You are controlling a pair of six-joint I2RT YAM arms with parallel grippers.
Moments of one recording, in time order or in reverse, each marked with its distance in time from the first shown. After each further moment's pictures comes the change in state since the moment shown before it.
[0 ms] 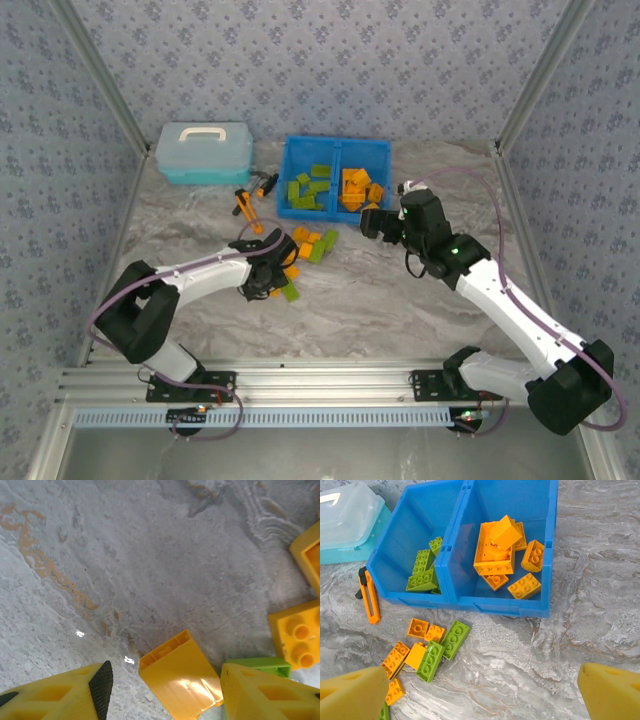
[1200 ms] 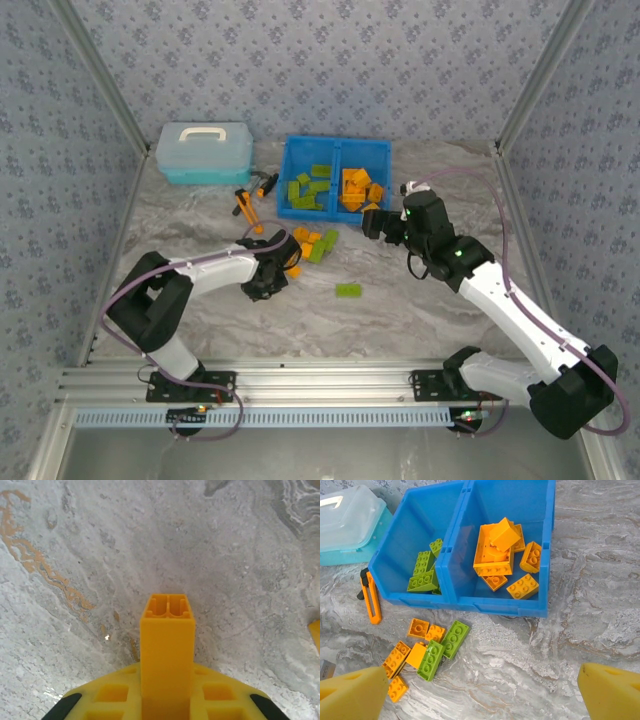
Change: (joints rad) left arm 0.007 0.079 0.031 -0.026 0.010 0.019; right arm 0.000 -0.023 0.000 -0.016 0.004 0.000
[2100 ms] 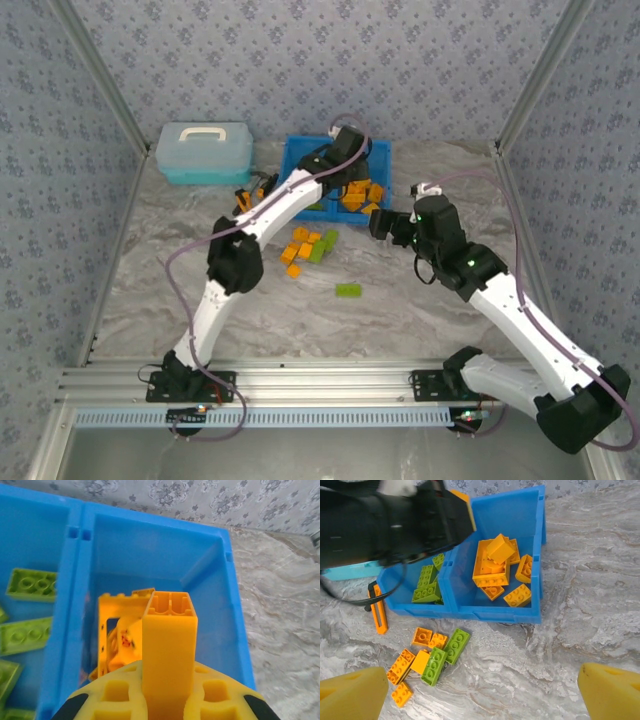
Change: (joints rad) left arm -0.013 0.789 1.491 0.055 -0.014 0.517; right arm 0.001 -0.092 -0.011 -0.029 0.034 0.012
